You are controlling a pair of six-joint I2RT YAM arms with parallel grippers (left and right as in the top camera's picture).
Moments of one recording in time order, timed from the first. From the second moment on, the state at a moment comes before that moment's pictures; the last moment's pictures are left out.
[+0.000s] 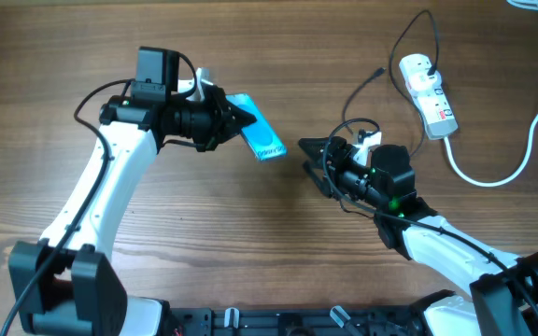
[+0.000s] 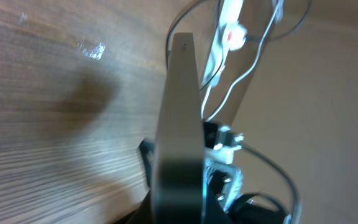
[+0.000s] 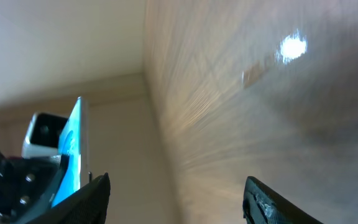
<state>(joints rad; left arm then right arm) -0.16 1.60 1.25 -0.71 0.83 -0.83 0.39 1.42 0.40 0.64 -0.49 1.44</state>
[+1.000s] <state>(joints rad) -0.16 1.67 1.25 -0.79 0.89 -0.57 0.26 1.57 1.01 -0.08 0.24 0.67</state>
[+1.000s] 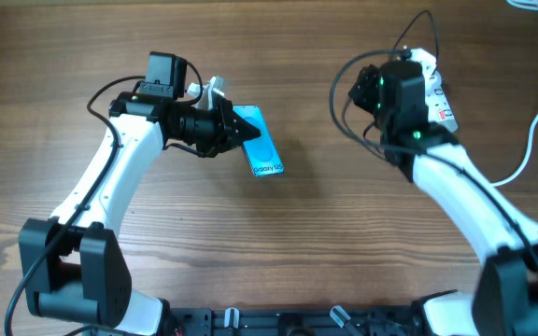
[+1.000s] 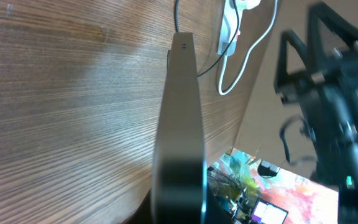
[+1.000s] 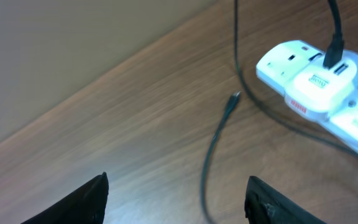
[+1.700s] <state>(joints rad) -0.16 1.67 1.25 -0.79 0.89 -0.57 0.20 2.20 1.51 -0.29 0.29 0.58</state>
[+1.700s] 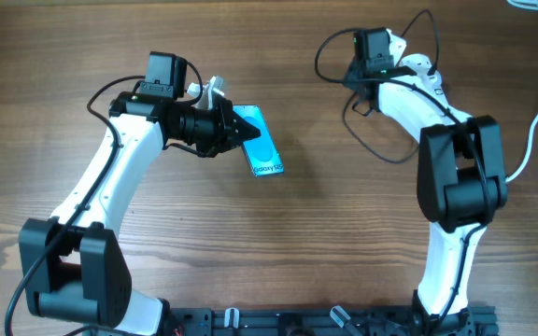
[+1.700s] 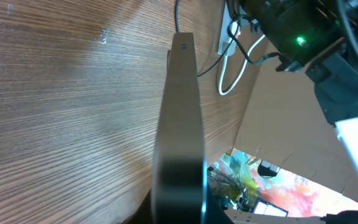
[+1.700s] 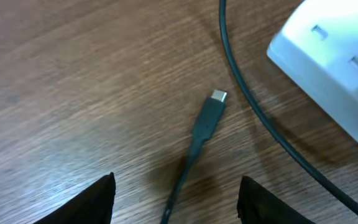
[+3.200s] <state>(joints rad) -0.16 1.67 1.25 -0.83 0.89 -0.57 0.34 2.18 1.58 -0.84 -0.01 0.39</state>
